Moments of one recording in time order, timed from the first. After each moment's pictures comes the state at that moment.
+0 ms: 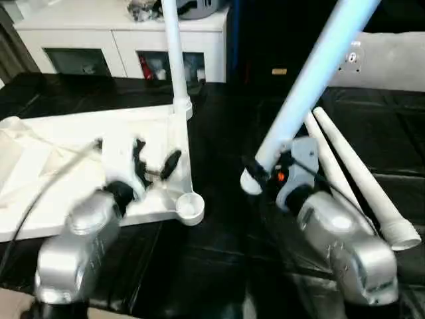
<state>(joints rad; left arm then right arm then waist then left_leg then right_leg) -0.10 0.26 0.01 -0.33 -0.32 0.51 -0.21 -0.13 -0.11 0.09 -0.36 0.31 0.69 0.16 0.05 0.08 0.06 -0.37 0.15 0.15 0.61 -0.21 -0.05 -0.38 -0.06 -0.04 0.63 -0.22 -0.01</state>
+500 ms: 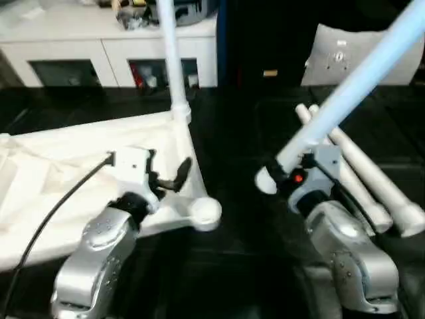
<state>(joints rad) -0.06 0.21 -0.03 -0.35 -0.28 0.48 -0.17 -0.11 -0.04 0.00 -0.34 0.31 0.62 0.09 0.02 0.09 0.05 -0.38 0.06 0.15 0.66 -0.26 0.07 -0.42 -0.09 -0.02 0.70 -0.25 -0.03</state>
